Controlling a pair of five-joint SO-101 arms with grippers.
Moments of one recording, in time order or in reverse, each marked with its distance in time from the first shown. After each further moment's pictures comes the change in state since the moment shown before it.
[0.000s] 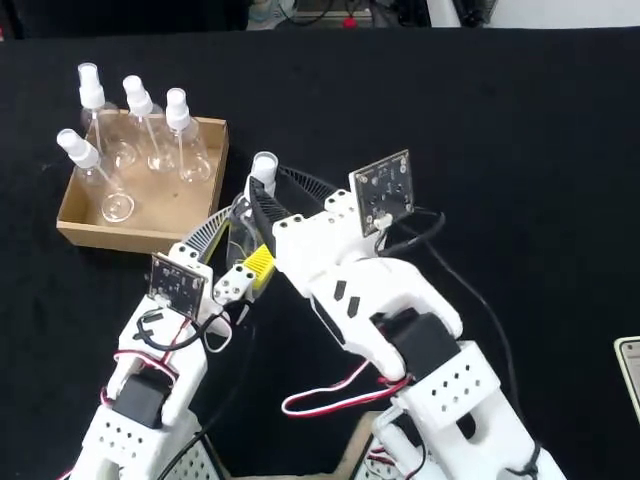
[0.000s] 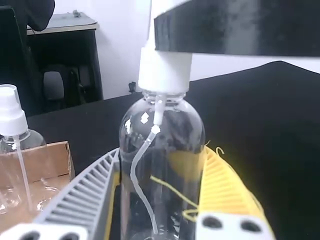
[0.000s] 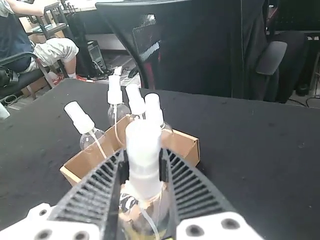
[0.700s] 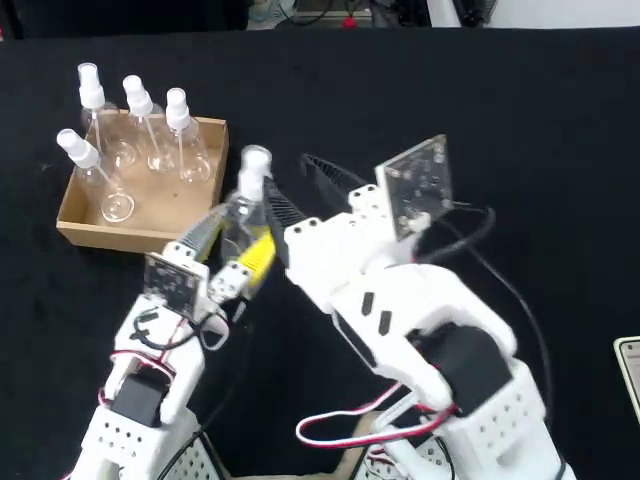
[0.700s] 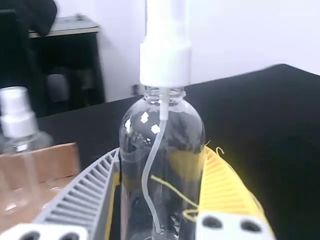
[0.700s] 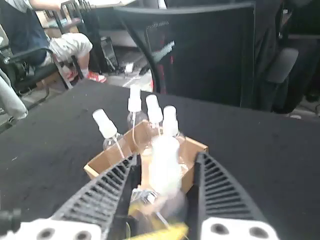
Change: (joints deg) left arm -1.5 -0.1 0.0 -0.1 0.0; right arm -0.4 0.0 -22.5 24.2 0.2
